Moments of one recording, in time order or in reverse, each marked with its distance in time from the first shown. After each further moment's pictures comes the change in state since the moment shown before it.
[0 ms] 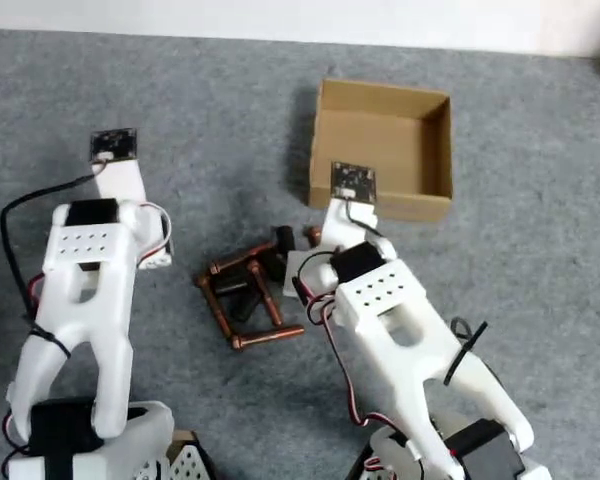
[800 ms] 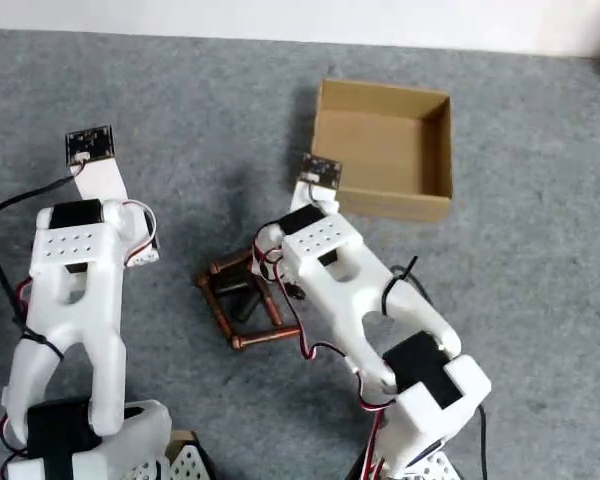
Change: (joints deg) left arm -2.9 0.0 0.0 -1.5 0.8; right arm -3.2 29.8 -21.5 1.4 -10.3
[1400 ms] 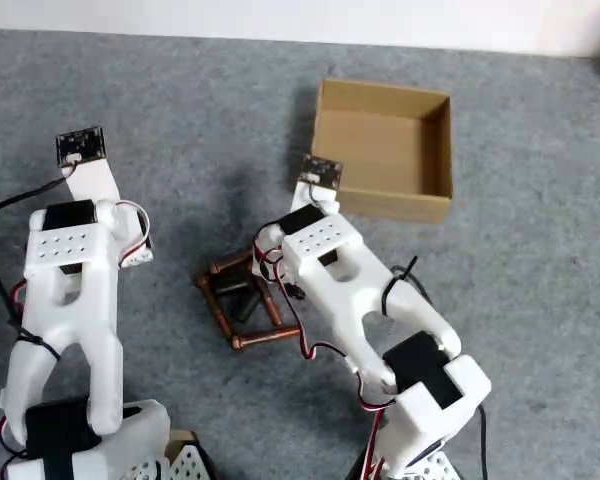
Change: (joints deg) left arm -1.8 0.0 0.0 0.0 0.0; right arm 0.0 0.2 0.0 0.5 0.0
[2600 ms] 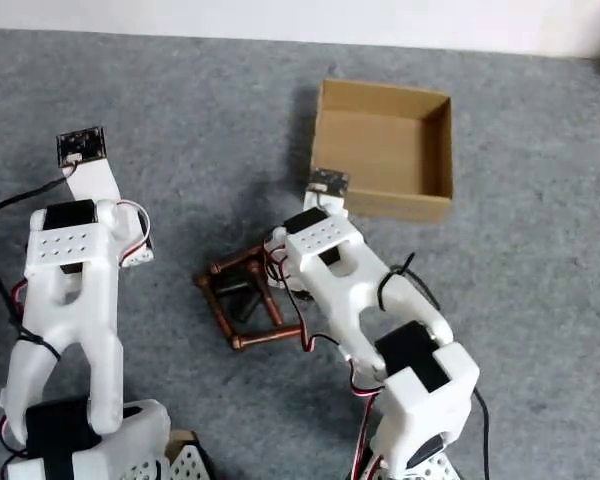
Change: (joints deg) left arm 0.0 0.1 0.0 0.0 0.0; right arm -1.3 7.4 -0.2 0.9 3.8
